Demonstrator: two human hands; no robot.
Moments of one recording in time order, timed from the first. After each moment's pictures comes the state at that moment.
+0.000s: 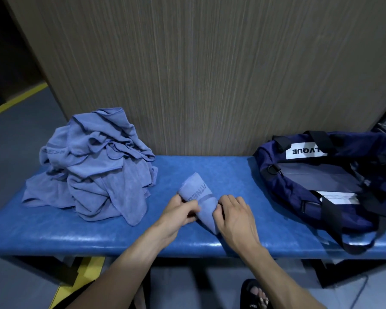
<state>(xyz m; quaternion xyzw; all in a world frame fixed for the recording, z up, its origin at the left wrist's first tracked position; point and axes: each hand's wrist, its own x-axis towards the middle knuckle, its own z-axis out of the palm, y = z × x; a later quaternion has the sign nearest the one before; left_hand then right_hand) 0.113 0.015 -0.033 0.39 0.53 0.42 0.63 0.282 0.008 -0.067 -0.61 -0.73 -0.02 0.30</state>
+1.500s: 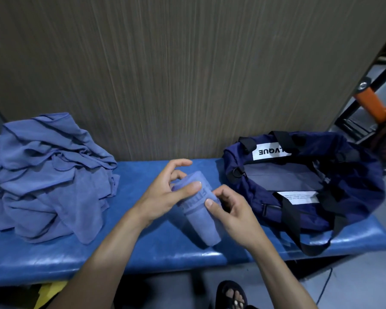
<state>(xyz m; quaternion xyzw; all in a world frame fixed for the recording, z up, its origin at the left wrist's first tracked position) 0.161 0.051 0.028 0.64 0.38 0.41 0.53 0.366 0.002 0.000 -0.46 -0.64 0.41 0.46</state>
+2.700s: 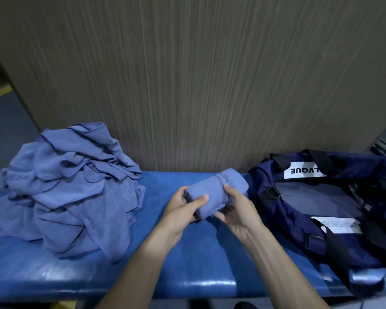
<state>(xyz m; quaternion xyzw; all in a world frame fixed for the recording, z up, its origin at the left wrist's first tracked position) 0.139 0.088 -0.016 0.37 0.51 0.45 0.63 0.287 0.088 0.012 -0.51 -0.18 0.65 0.54</state>
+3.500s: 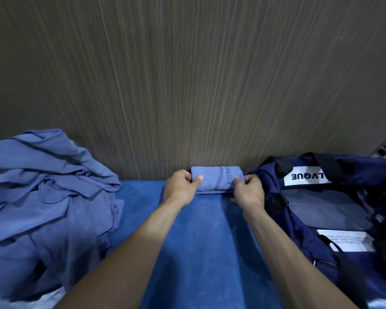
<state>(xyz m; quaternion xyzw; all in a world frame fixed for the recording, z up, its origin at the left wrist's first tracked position) 0.174 0.218 -0.032 0.55 0.70 0.30 0.33 0.344 0.194 -0.026 -0.75 -0.33 0.34 0.46</state>
